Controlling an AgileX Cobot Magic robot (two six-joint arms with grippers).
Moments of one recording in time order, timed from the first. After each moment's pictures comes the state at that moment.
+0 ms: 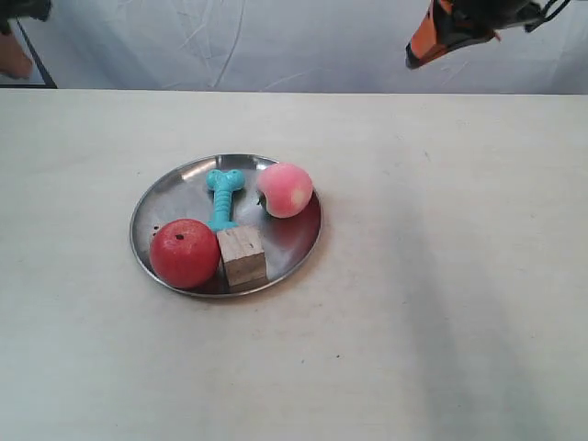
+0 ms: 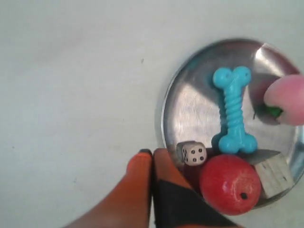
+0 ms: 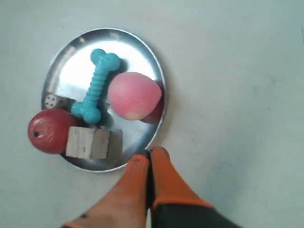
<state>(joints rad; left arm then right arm) 0.00 1.60 -1.52 -0.24 1.13 0.12 0.01 1.77 -1.69 0.54 1.19 -0.32</state>
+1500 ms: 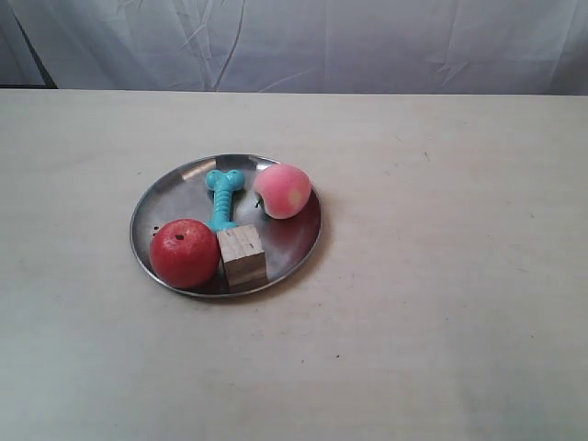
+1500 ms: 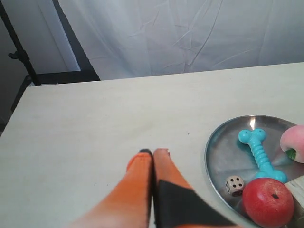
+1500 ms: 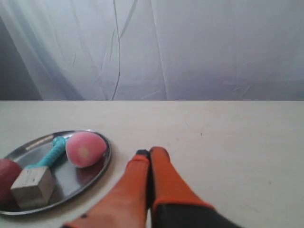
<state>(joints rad) 0.00 0.67 -0.97 -0.05 0.84 0.14 0.01 0.09 -0.14 0.58 0.31 -0.43</state>
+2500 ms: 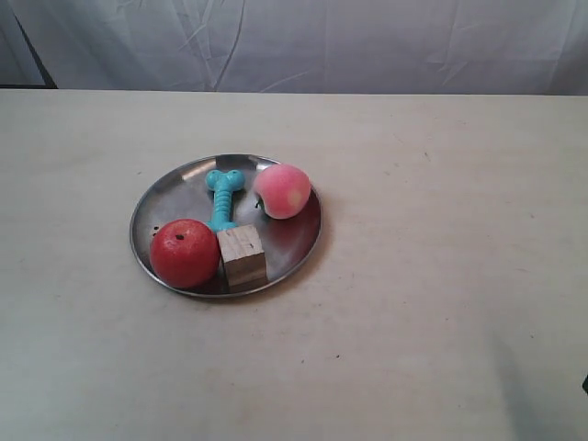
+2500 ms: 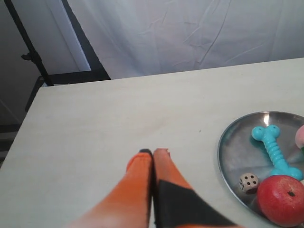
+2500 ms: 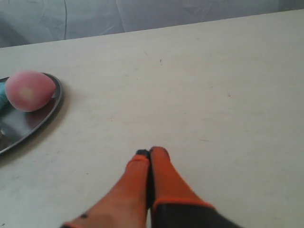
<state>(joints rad) 0.00 0.67 -0.97 0.00 0.84 0.14 0.01 0.08 0.00 0.13 0.37 0.06</state>
